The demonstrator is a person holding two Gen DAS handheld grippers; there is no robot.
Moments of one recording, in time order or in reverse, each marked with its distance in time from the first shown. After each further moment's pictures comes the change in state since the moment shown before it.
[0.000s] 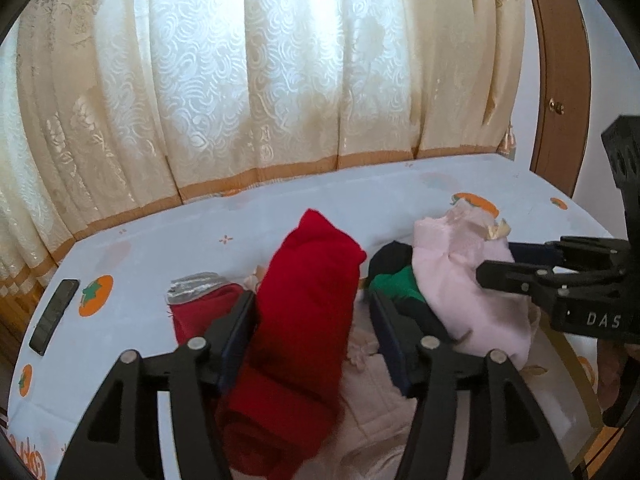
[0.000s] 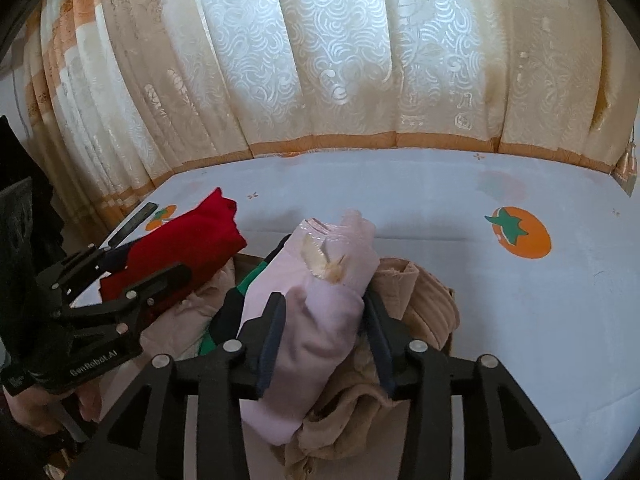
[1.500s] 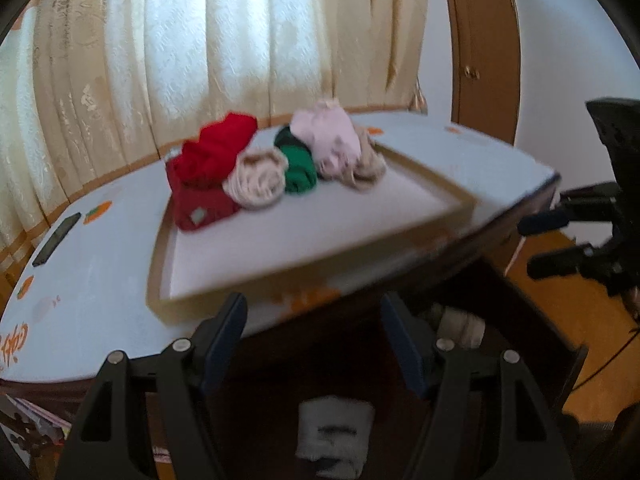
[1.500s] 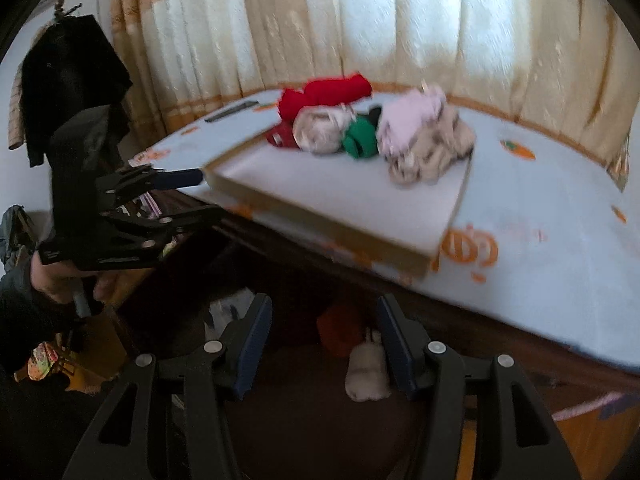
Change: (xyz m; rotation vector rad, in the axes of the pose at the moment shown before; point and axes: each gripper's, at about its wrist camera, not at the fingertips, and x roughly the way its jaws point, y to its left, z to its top) left arm -0.153 -0.039 -0.176 0.106 0.019 -0.151; right arm -0.161 0.061 -0.196 -0.231 0.122 0.095
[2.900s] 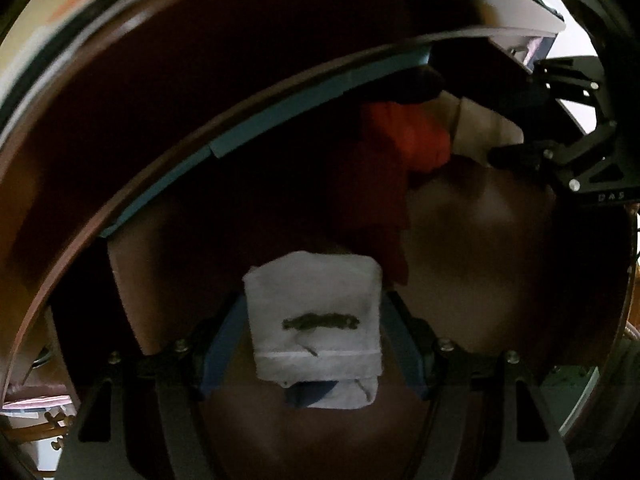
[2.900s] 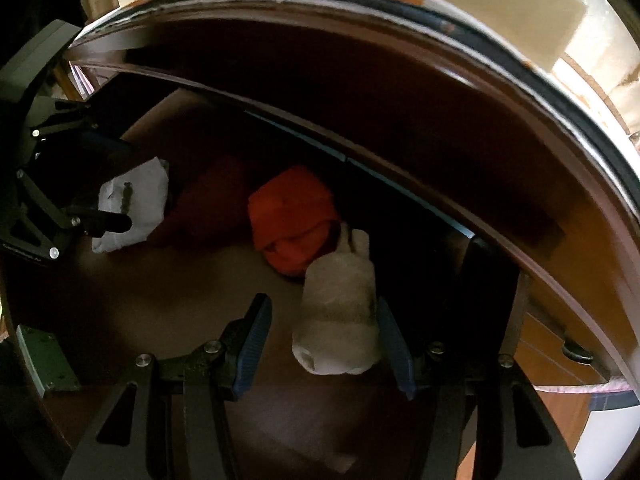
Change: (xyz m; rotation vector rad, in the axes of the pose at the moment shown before) left arm 0.117 -0.027 -0.078 0.149 0.584 -0.134; right arm 0.132 -0.017 -0.056 -0.106 0.362 -0.139
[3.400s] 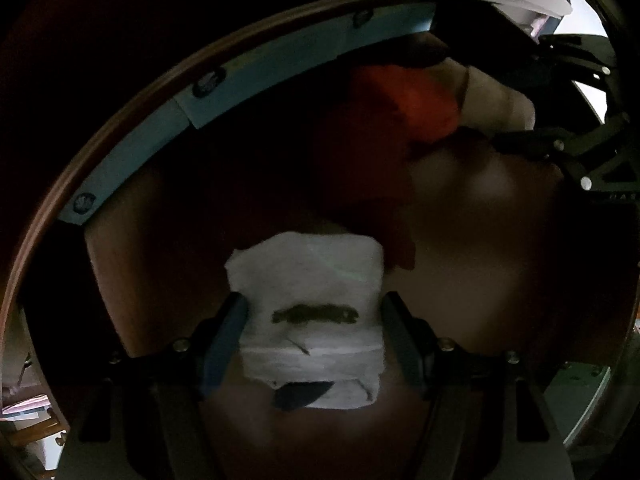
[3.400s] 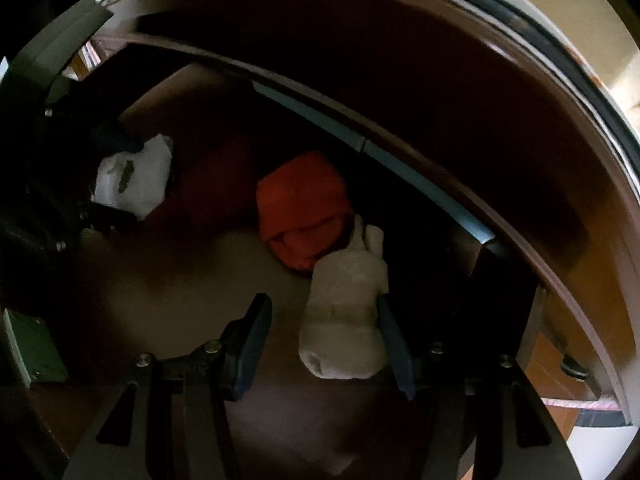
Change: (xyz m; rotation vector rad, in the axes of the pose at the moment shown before) left arm 0.023 -0.003 0.017 0.015 0.102 -0.020; right arm 0.012 0.006 0.007 -0.085 0.049 -0.016
